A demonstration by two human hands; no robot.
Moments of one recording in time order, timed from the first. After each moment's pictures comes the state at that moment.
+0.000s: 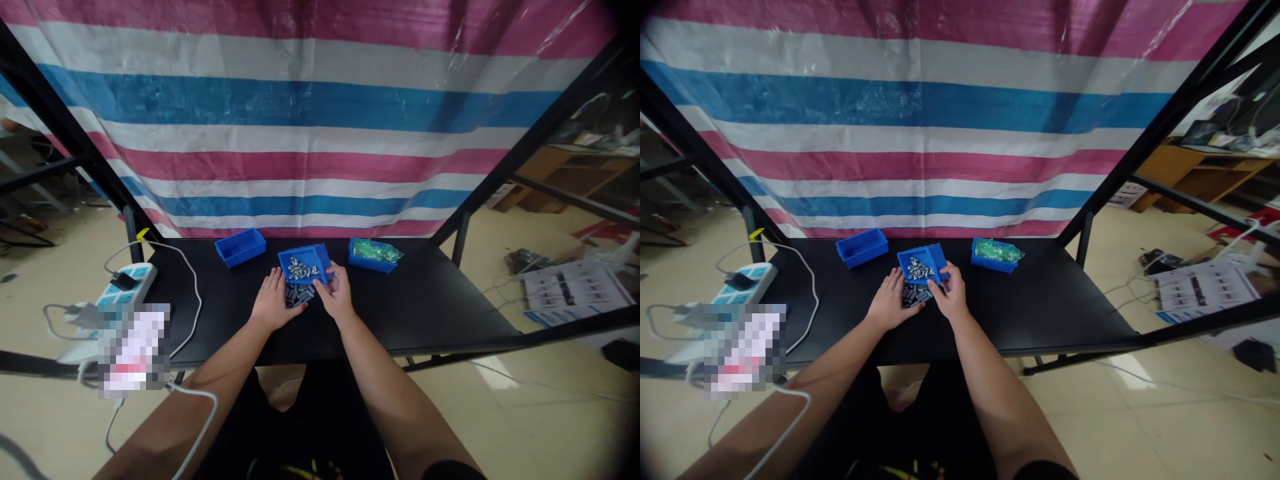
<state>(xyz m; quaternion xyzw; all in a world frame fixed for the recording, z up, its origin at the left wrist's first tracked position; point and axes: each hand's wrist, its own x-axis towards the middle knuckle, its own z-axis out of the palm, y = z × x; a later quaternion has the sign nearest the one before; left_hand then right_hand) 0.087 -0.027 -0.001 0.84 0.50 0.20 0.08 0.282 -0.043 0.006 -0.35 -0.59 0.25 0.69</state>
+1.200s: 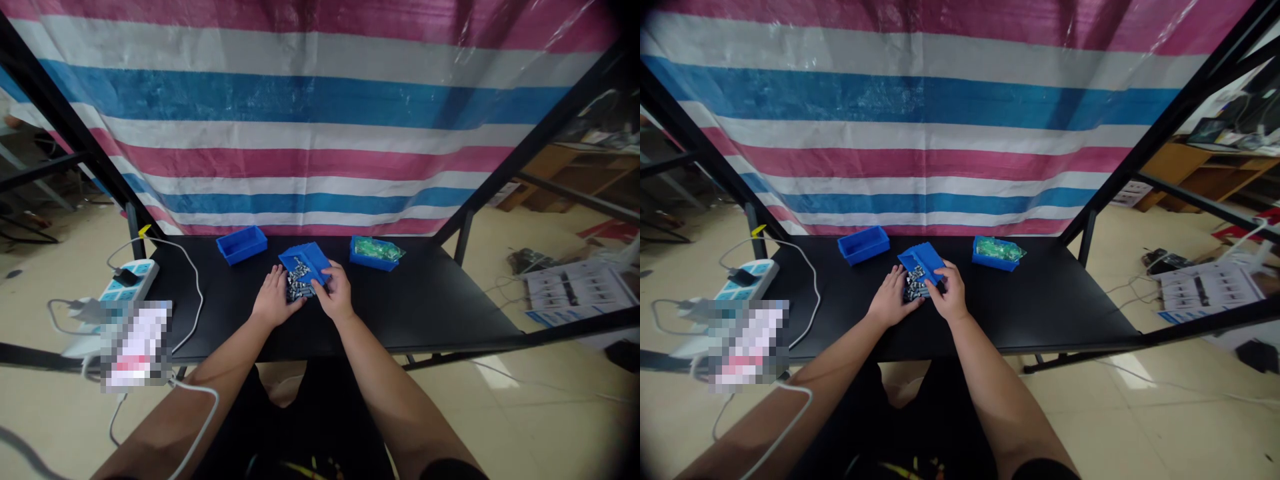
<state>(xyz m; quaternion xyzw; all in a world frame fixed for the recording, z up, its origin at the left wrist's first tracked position) 0.087 -0.027 0.001 0.84 0.50 0.23 0.08 0.279 -0.050 0.015 -0.37 -0.63 0.15 0.66</state>
